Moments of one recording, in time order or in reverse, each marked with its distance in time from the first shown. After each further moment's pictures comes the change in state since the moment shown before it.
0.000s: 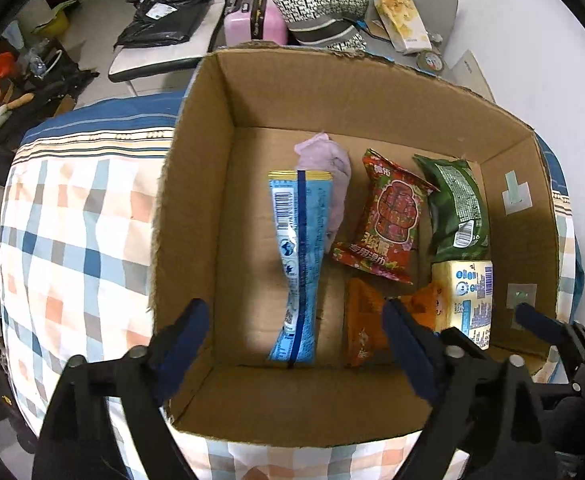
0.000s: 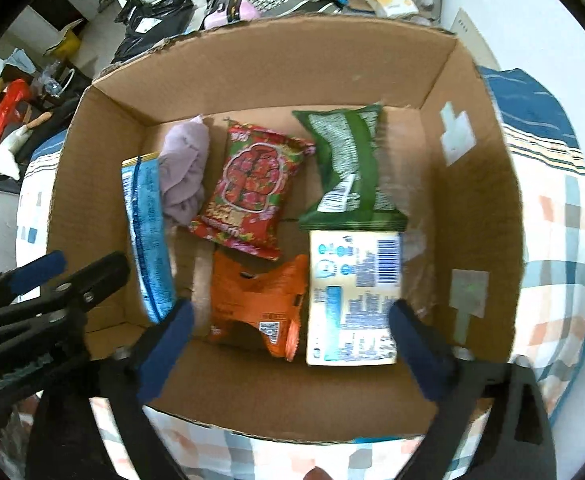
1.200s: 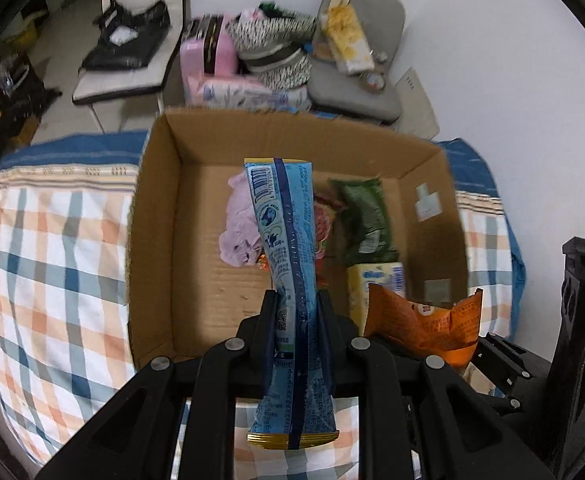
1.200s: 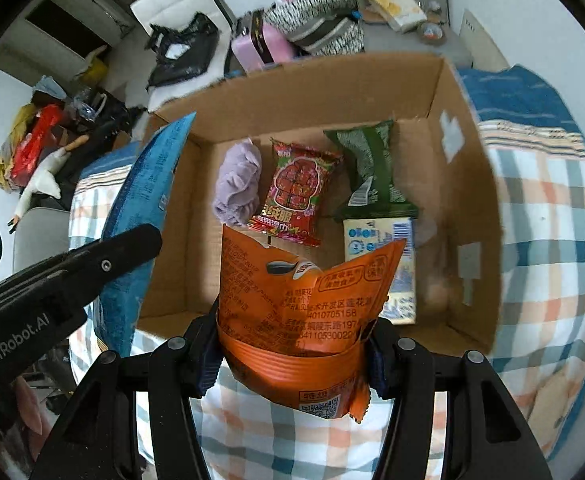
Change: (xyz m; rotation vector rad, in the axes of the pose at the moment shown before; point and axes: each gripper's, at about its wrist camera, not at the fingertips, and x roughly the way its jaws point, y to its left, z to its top) left arm -0.053 -0.021 0.008 0.051 -0.034 -0.187; right arm -0.064 -0.004 -0.017 0.048 -0.021 0.168
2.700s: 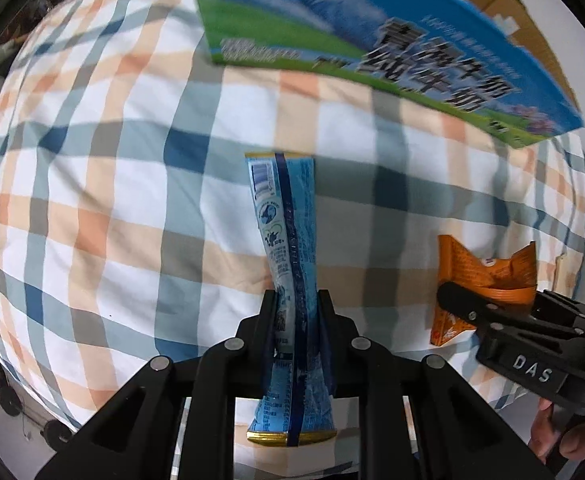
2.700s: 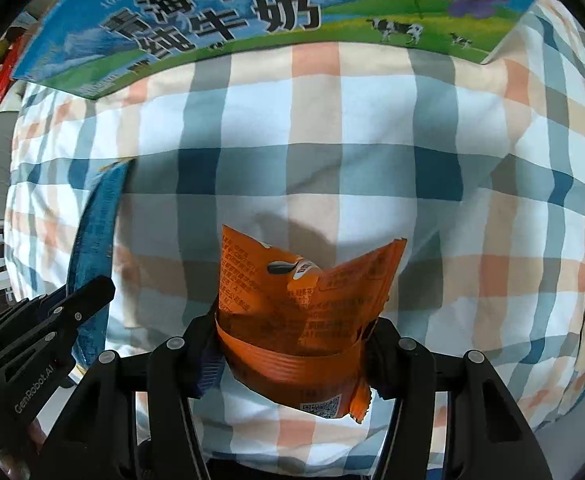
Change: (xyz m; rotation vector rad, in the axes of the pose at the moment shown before) left arm 0.058 0.041 -0.249 -0.108 0.156 0.142; right arm 0.108 -0.051 -0.208 -0.055 0.244 -0.082
